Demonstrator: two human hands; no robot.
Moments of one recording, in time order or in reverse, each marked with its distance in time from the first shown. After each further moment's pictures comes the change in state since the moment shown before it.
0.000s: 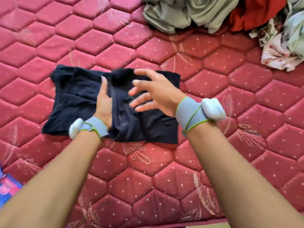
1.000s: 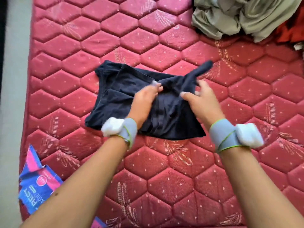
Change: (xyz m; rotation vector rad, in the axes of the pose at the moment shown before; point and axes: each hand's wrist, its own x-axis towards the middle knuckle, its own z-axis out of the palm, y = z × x) left_hand -0.045 0.039 -0.033 0.910 0.484 0.456; right_hand 0.037 0.044 0.059 -0.356 0.598 -0.202
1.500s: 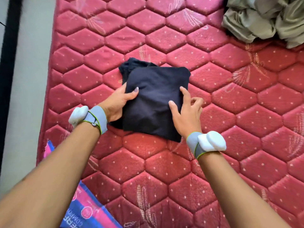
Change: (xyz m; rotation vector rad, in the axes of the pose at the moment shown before) left_hand 0.017 -0.010 -0.147 -0.197 -0.149 -0.192; right_hand -0.016 0.023 0.114 -0.535 0.105 -0.155
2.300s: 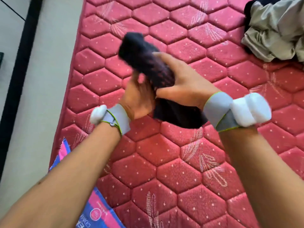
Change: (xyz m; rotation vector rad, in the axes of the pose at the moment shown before) left_hand -0.018 0.050 0.014 -0.461 -0.112 -0.072; right_hand 0.041 -0.152 -0.054 0.229 -0.471 -0.659
